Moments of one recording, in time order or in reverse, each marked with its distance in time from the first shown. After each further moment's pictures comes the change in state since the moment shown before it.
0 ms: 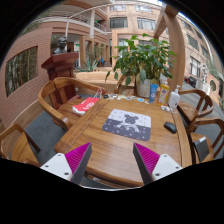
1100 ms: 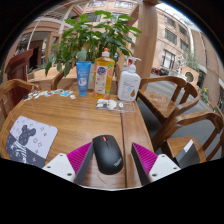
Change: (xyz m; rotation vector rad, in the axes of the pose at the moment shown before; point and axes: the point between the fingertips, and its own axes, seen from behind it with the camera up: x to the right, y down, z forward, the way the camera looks) arm 0.393 -0.005 0.264 -0.047 0.341 0.091
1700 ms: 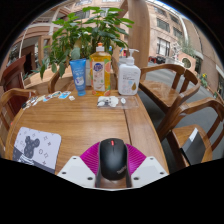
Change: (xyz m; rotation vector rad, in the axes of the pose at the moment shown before) arm -0.017 -0.001 0.007 -0.090 -0.020 0.117
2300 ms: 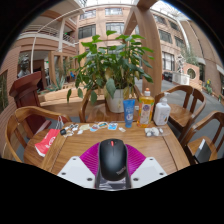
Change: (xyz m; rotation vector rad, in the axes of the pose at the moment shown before) arm -0.203 -0.104 -0.125 0.220 -0.109 0.024
